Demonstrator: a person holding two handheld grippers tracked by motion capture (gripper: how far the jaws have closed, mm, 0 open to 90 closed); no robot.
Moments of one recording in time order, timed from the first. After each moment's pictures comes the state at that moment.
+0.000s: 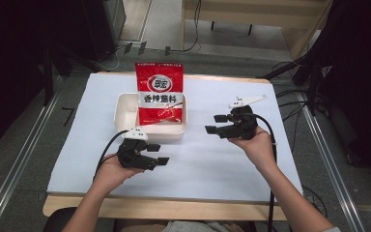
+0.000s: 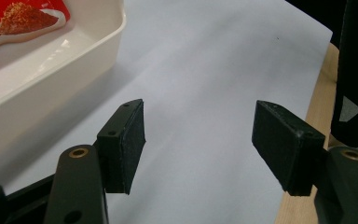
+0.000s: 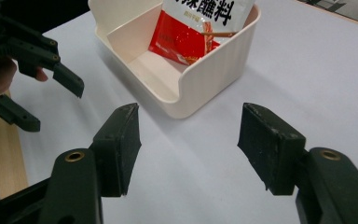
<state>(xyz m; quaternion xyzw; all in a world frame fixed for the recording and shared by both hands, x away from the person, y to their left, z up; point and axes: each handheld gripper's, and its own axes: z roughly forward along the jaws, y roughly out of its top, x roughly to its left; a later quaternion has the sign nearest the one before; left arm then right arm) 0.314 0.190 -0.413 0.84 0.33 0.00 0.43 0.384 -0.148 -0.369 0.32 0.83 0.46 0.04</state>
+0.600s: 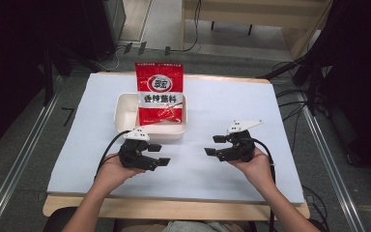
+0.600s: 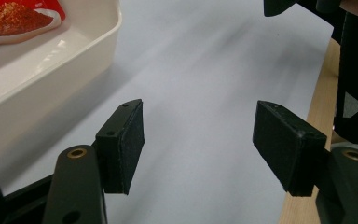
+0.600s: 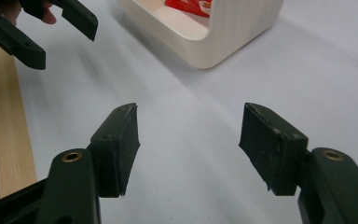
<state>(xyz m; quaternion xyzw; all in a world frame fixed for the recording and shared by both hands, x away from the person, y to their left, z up) 0.315 0.187 -0.417 0.85 0.32 0.01 0.43 0.348 -0.151 -0.420 0.30 0.84 0.45 0.03</state>
